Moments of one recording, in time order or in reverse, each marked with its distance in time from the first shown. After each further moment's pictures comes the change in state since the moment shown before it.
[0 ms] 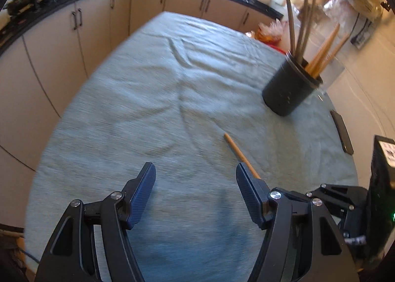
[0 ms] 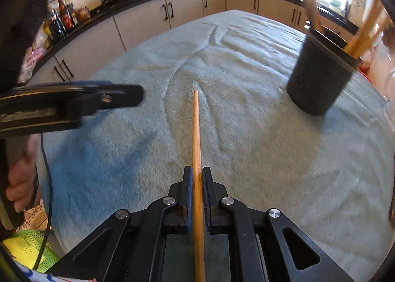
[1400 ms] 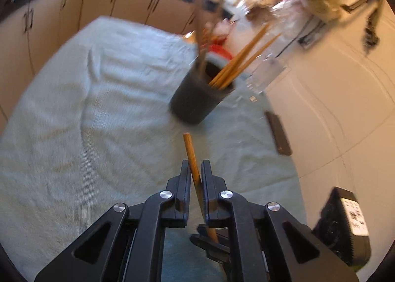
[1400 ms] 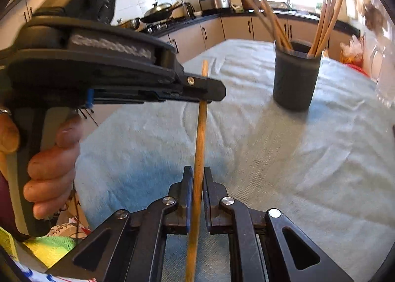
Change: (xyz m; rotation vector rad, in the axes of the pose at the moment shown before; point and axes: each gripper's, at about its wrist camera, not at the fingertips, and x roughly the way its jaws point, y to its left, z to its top) left arm -0.037 -0.084 0.024 0.058 -0.019 -0.315; right arm -0.067 -0.006 -0.030 0.100 -0.217 0.100
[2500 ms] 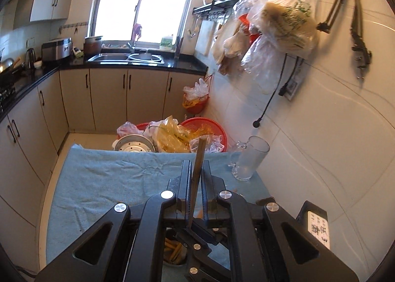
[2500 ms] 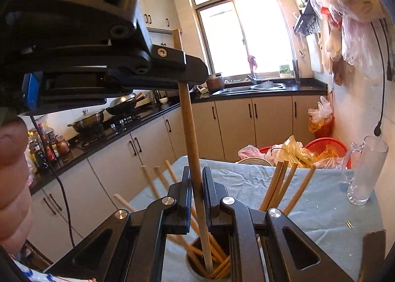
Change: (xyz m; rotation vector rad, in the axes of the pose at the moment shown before) left arm 0.003 -0.111 0.220 0.263 -0.249 0.078; right arm -0.011 -0.110 0.196 0.081 -0.465 -0.153
